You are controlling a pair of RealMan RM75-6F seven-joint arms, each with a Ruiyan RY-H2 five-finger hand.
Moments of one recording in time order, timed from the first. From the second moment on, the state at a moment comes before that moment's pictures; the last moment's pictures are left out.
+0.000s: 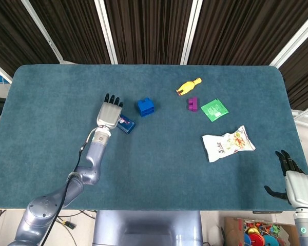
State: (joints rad) left arm -1.08 -2.07 -0.35 -0.44 1.03 0.76 0.58; right arm 0.08 -1.08 0.08 -1.76 -1.29 1.36 -0.07
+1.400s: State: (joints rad) left arm -1.10 -1.71 -0.22 -0.97 0.76 0.62 0.84; right arm 0.07 -1.08 0.09 -1.76 -1.28 1.36 -0.07
